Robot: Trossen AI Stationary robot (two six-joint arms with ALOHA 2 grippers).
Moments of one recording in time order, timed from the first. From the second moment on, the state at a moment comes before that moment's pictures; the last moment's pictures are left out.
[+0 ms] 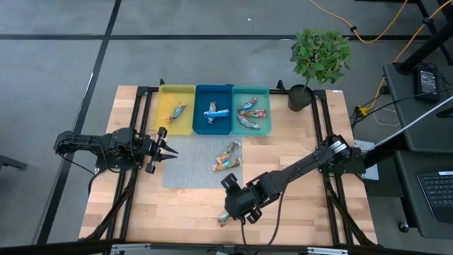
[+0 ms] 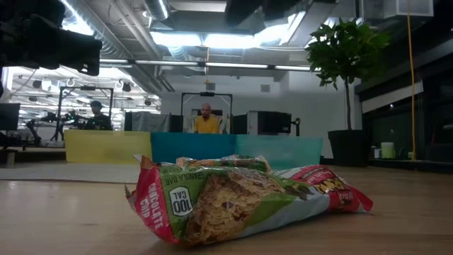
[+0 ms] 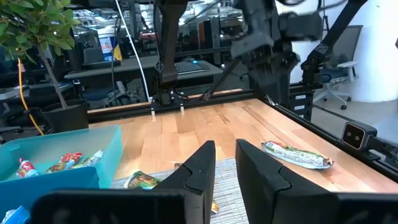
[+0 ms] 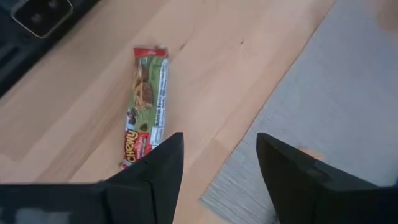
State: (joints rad) left arm -0.04 0.03 0.01 0.04 0.15 0.07; right arm 0.49 2.04 1.80 -0.86 0.17 -0.29
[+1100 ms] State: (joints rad) left arm -0.04 0.03 0.01 0.04 0.15 0.07; right arm 0.49 2.22 1.78 -0.78 -0.05 -0.21
